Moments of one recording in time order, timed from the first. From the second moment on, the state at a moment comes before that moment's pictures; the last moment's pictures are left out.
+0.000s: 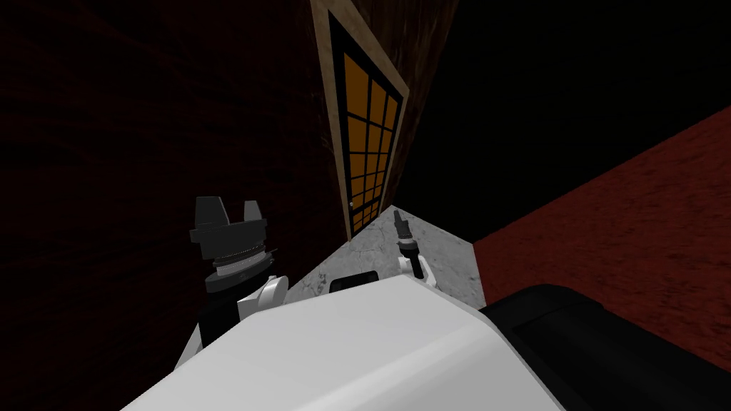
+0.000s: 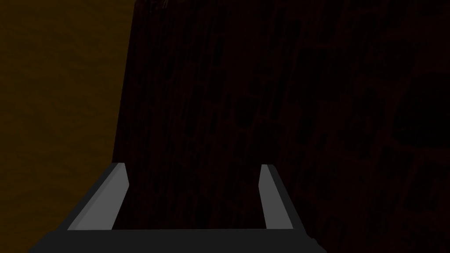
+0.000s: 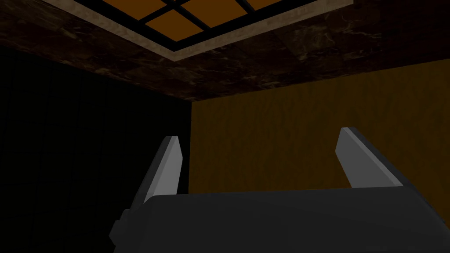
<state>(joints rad) 0.41 -0.06 -0.11 -1.89 0.21 -0.75 0.42</state>
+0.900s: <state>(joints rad) 0.38 -0.06 -0.13 -1.67 0.36 -0.80 0.59</state>
